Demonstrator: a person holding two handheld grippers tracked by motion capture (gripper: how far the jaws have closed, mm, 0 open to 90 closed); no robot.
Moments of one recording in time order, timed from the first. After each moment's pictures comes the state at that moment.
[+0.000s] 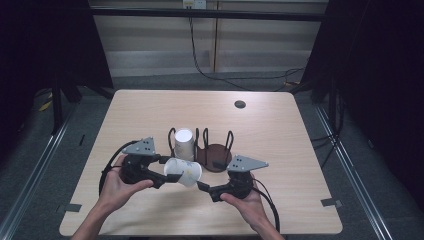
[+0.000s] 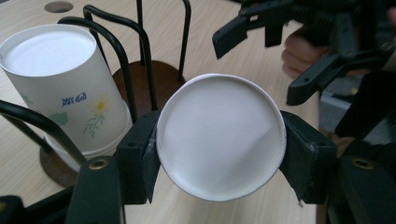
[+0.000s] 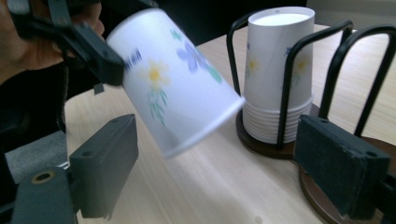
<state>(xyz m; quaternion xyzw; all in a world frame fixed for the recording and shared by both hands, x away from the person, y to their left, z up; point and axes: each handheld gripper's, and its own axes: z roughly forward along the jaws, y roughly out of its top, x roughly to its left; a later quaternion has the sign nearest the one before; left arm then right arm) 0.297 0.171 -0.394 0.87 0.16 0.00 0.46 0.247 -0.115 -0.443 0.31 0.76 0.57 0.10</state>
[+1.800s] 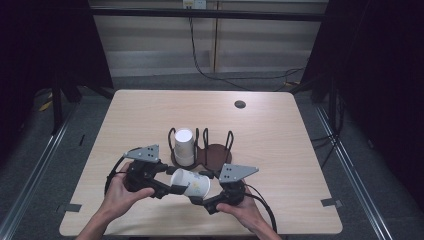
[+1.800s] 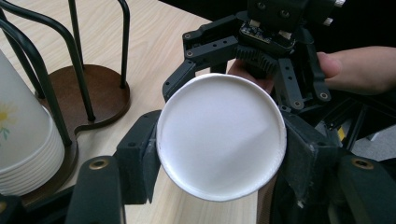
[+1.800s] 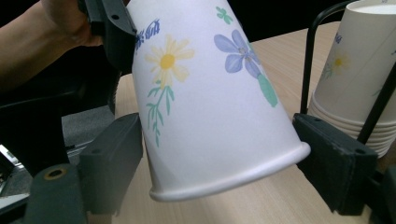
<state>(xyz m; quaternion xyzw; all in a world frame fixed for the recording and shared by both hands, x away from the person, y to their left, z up) 0.283 0.165 -0.395 0.85 0.14 -0.08 0.50 0.240 -0.100 -0.456 0.21 0.78 0.58 0.05</state>
